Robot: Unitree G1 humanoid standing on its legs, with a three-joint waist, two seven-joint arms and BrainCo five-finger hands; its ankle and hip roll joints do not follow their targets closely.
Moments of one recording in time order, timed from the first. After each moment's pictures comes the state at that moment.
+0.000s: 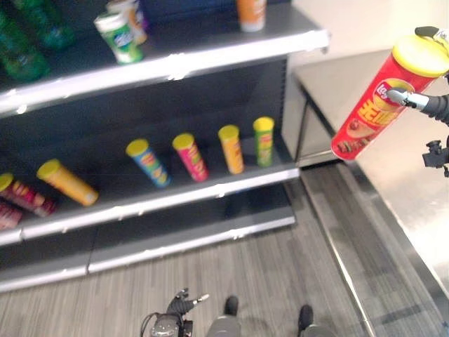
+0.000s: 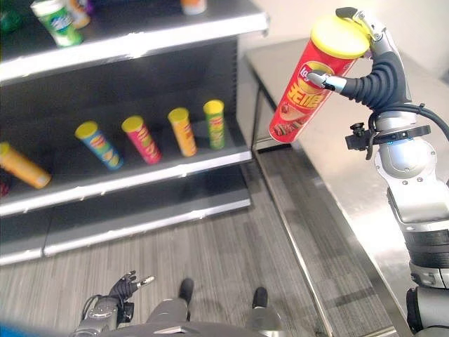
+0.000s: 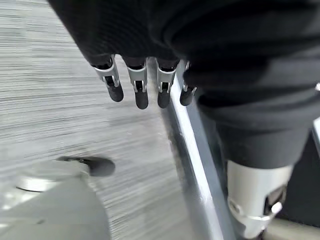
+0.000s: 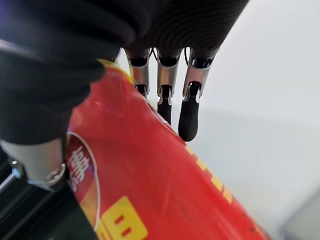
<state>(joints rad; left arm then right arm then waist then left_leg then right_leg) 0.08 0.19 -0.04 0.96 -0.18 -0.08 0.07 -0.28 -1.01 -0.11 -0.15 0.07 -0.18 -0.13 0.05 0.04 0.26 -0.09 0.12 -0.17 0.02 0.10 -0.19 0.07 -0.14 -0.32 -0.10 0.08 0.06</state>
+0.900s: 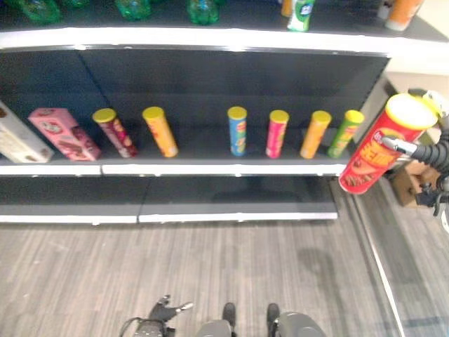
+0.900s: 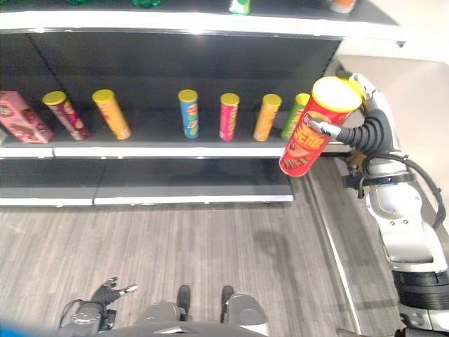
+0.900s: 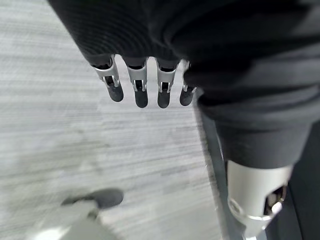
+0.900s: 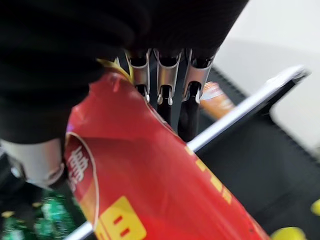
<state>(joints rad) 0.07 0.29 -0.12 1.03 -0.09 -0.08 0.06 -0.20 -0.83 -0.13 -0.22 -0.04 -0.16 -0.13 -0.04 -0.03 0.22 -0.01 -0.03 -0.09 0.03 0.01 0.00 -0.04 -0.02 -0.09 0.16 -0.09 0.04</state>
